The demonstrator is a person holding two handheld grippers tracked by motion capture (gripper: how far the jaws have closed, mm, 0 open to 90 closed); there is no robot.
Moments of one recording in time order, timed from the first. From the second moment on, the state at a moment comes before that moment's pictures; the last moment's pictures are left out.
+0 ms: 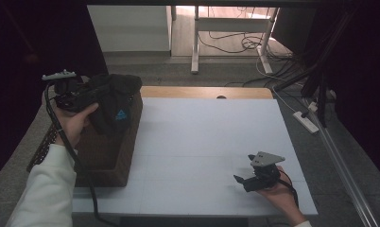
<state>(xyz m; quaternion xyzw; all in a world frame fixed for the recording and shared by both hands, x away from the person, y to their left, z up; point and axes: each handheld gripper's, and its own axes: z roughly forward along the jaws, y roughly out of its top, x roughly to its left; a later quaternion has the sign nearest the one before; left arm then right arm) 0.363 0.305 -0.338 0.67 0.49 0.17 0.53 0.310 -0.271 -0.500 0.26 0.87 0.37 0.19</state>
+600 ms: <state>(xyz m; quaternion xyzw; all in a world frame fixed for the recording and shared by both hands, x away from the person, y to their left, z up) 0.353 0.291 -0.330 0.67 0.47 0.16 0.56 0.310 -0.271 -0.500 0.26 0.87 0.37 0.19</state>
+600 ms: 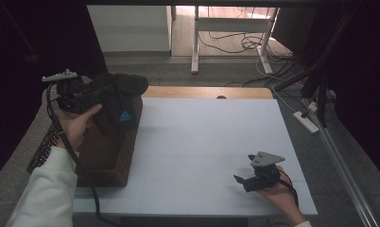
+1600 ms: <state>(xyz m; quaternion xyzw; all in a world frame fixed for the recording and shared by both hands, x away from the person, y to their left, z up) 0.346 0.258 -0.322 0.69 0.42 0.14 0.57 0.310 -0.271 -0.500 0.26 0.87 0.37 0.19</state>
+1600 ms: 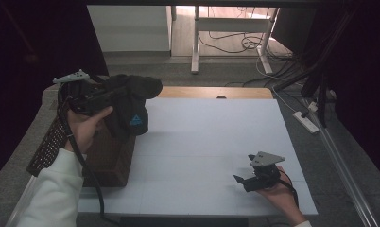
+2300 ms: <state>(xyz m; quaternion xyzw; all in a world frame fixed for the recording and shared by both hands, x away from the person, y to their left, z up) 0.346 0.233 -0.320 0.70 0.40 0.13 0.57 0.310 -0.271 -0.501 0.26 0.87 0.37 0.19</state>
